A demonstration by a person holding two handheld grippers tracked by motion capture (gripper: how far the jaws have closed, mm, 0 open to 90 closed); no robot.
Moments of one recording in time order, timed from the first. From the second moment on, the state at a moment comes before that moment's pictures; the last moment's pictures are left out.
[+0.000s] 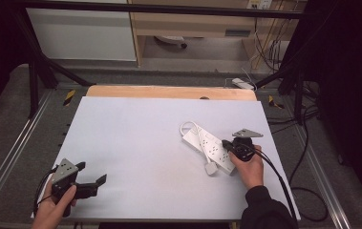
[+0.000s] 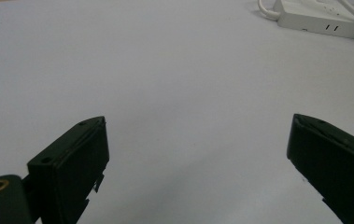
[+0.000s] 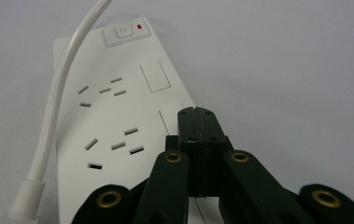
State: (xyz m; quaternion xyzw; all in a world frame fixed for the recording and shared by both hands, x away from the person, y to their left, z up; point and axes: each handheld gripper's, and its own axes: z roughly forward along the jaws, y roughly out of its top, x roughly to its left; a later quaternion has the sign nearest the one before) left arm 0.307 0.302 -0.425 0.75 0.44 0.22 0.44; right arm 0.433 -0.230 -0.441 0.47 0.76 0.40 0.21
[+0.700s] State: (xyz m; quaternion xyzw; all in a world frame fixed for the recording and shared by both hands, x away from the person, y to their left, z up) left arm 0.307 0.302 -0.425 0.75 0.44 0.22 0.44; right arm 0.433 -0.229 -0.440 0.47 0.76 0.40 0.22
